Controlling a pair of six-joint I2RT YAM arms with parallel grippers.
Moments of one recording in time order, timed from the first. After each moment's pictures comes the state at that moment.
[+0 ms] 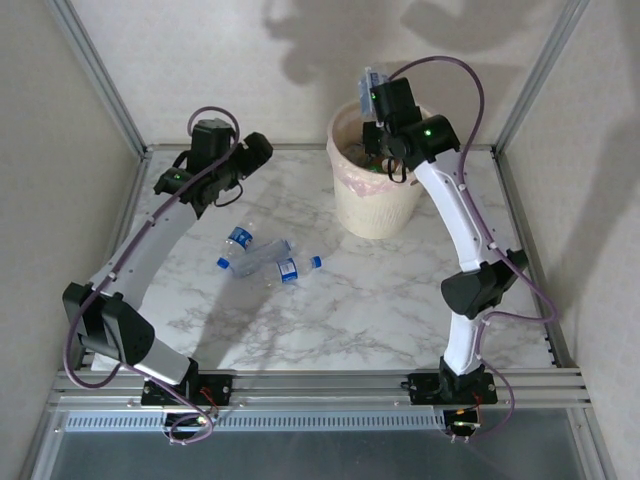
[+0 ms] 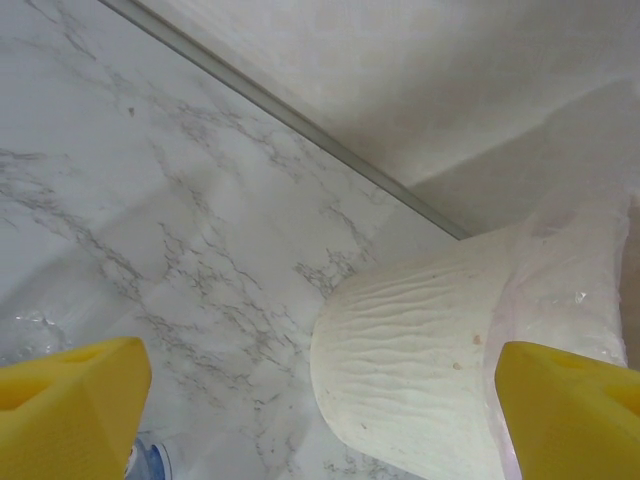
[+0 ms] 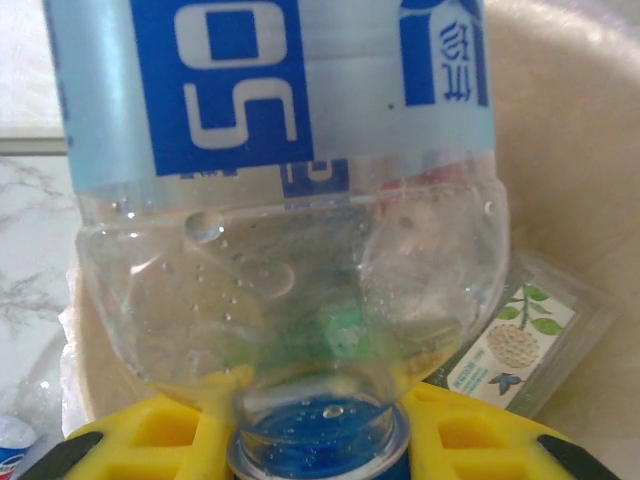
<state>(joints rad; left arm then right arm) -0.30 1.52 1.53 -0.56 -0.04 -0.85 0.51 1.90 2.31 -1.15 0.26 0.33</state>
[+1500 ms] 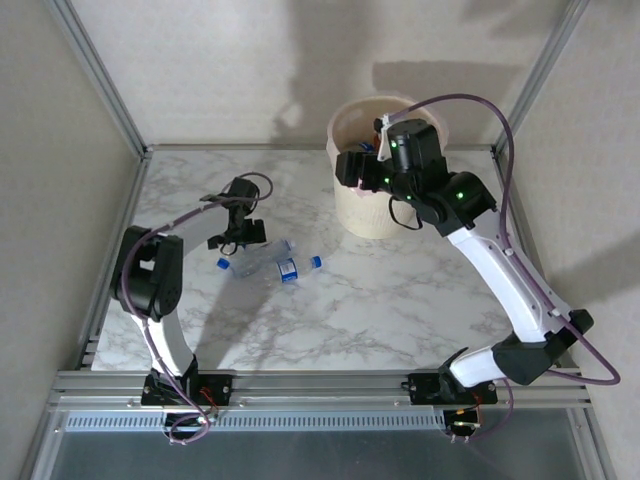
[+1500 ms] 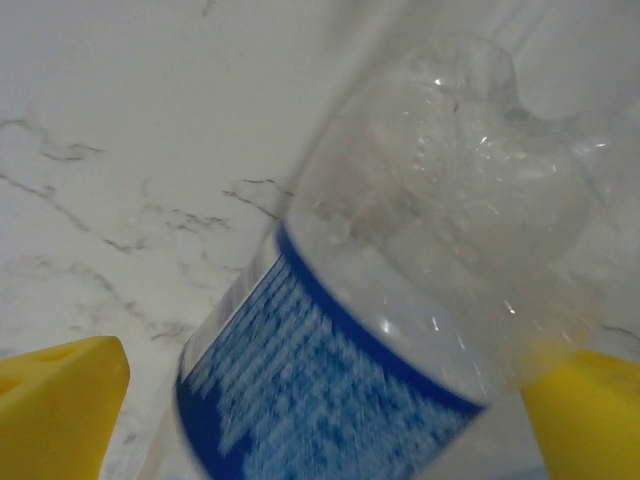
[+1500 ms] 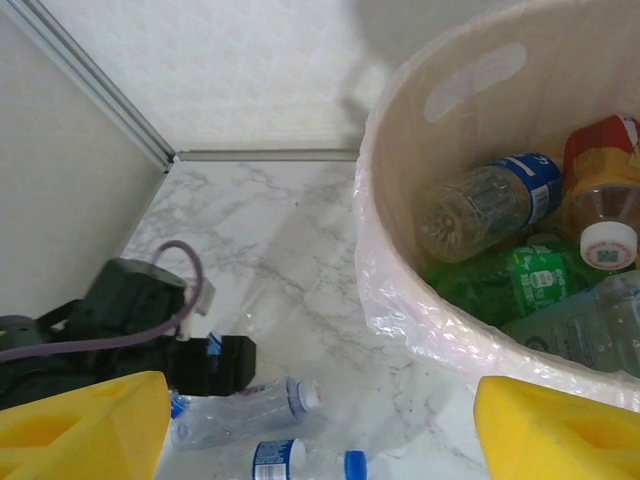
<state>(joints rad) -0.27 1.86 1.25 -0.68 -0.23 -0.48 0.67 1.44 1.78 -0.84 0.10 0.43</state>
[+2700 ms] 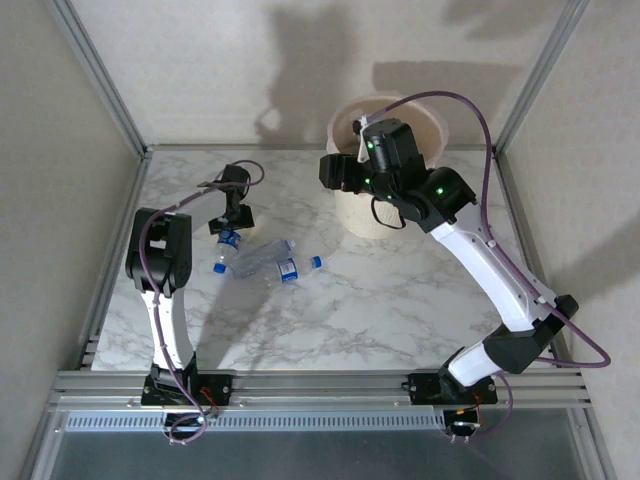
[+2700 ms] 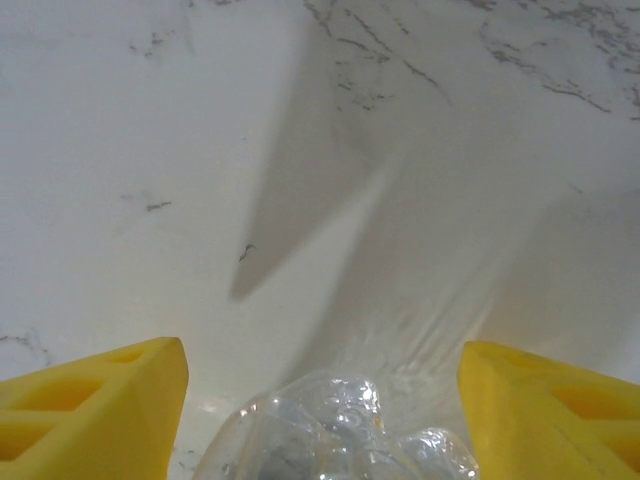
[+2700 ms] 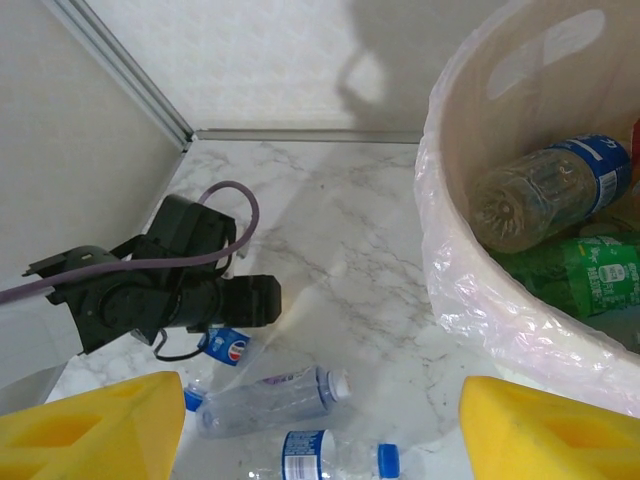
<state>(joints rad) -0.16 2.05 1.43 -0.64 -0.22 -0.46 0.75 1.51 1.85 -0.87 0.13 0.46</state>
